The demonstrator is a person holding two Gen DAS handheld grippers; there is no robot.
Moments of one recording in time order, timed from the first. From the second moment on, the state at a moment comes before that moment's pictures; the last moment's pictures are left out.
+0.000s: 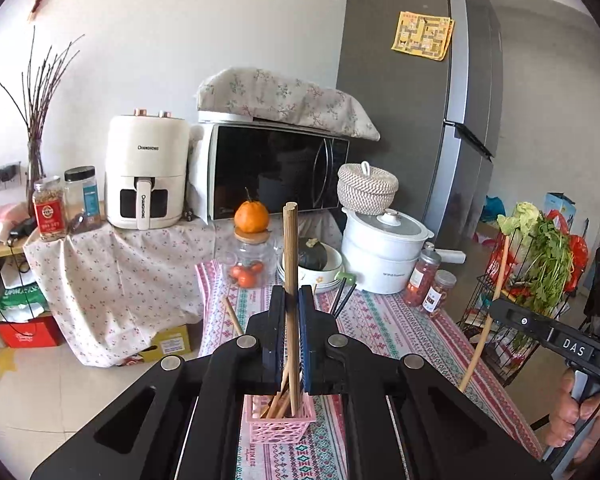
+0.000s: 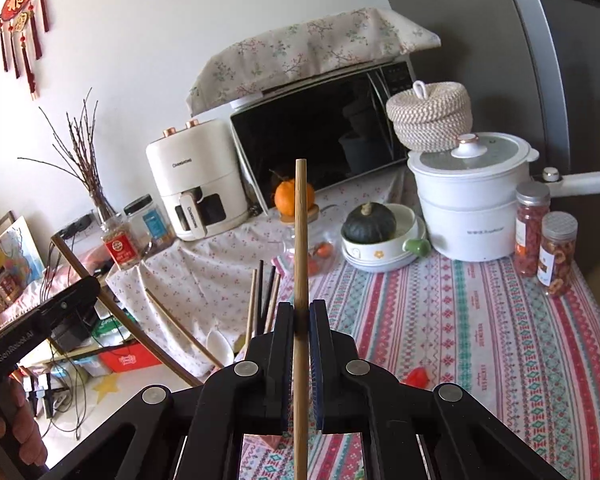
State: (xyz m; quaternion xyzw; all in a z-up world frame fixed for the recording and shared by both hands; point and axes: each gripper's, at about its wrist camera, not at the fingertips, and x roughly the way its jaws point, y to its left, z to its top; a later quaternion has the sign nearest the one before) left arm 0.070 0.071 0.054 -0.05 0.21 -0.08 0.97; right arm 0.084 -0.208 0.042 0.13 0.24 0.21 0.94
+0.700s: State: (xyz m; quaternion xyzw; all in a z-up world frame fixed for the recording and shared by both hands) left arm 0.130 0.068 -0.005 -0.04 0.28 -0.06 0.96; right arm 0.101 -0.174 0.035 0.14 0.23 0.22 0.94
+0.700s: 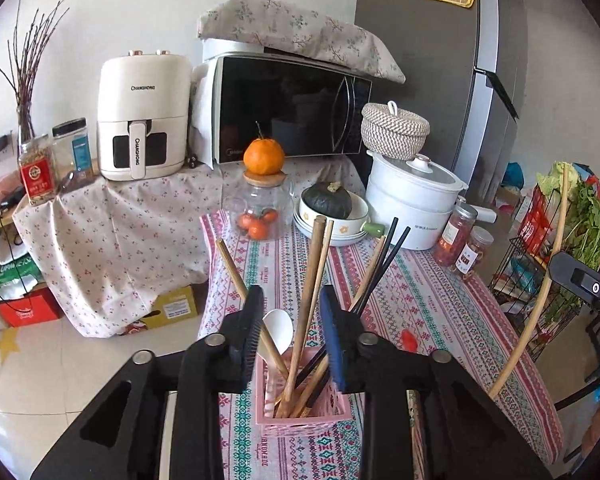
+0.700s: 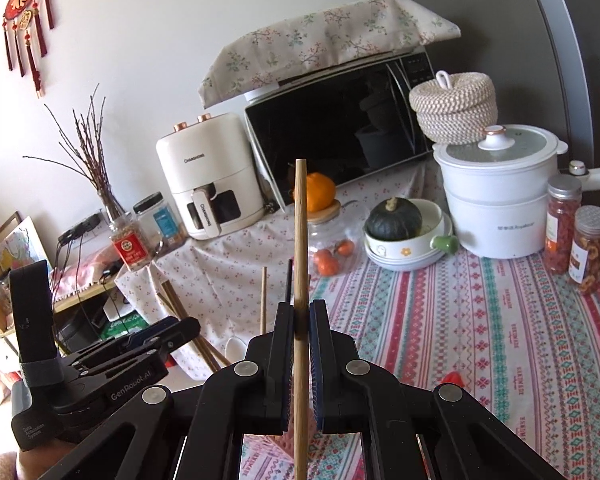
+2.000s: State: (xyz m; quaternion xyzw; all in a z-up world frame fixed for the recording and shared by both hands) left arm 0.117 0.115 -0.037 -0.08 0.38 -0.06 0.92; right arm 0.151 -0.112 -0.007 0.18 0.25 0.22 0.93
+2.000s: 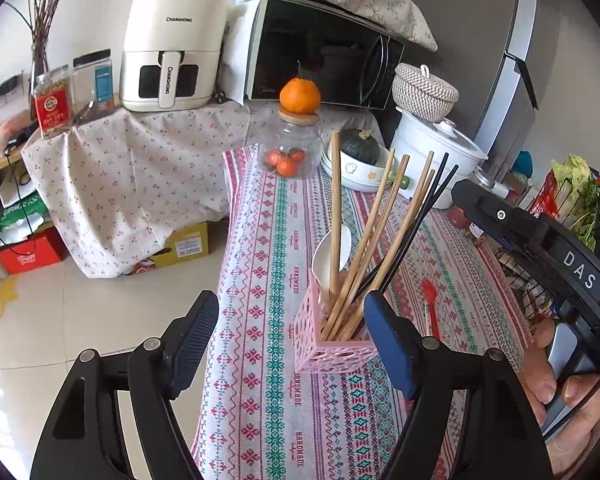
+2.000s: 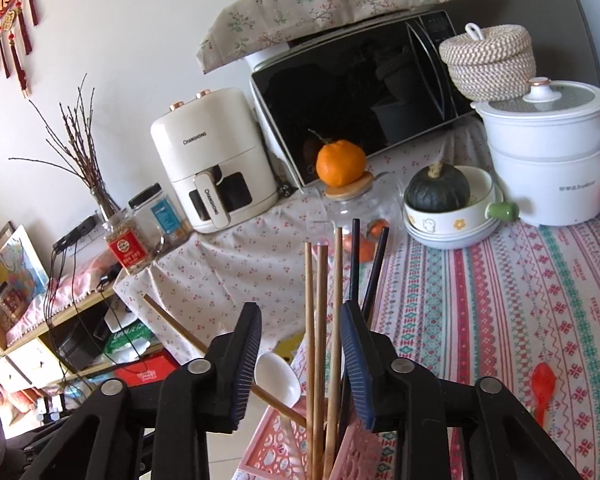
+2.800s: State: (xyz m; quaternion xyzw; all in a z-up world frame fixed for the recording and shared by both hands) left arm 0.110 -0.030 -0.051 -0.01 0.44 -0.15 0.89; right arm 0.140 -0.282 -0.049 0.13 0.39 0.06 0.91
